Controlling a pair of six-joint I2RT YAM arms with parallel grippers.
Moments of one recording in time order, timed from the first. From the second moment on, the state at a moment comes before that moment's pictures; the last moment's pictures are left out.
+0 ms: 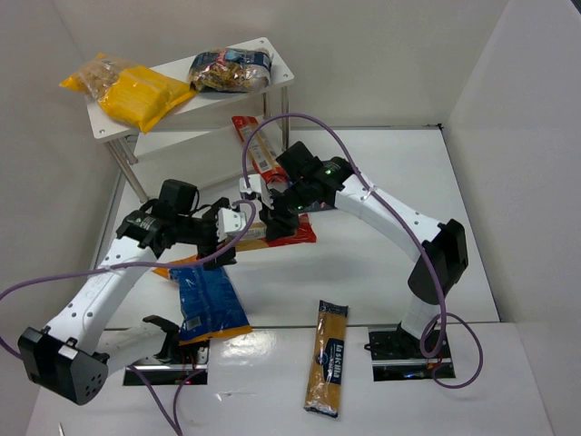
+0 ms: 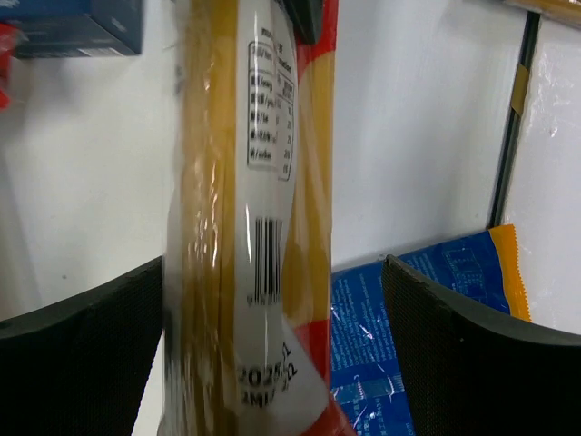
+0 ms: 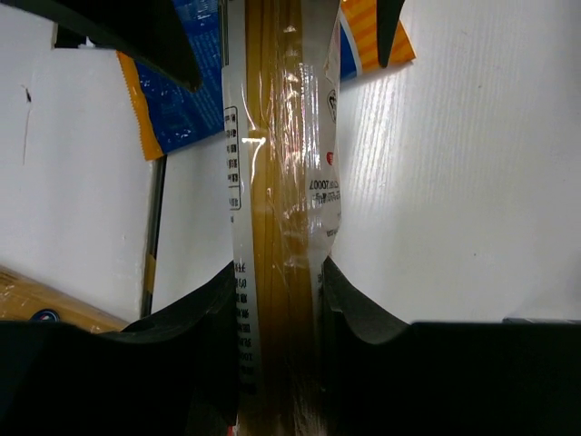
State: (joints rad) left arm -0.34 1.05 1.02 -0.88 0.64 0.85; right arm 0.78 1.73 1.67 -0.91 -0.68 -0.64
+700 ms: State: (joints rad) left arm -0.42 1.14 0.98 -0.75 0.55 0.72; right arm 0.76 1.73 1.71 -0.93 -0.71 -0.62
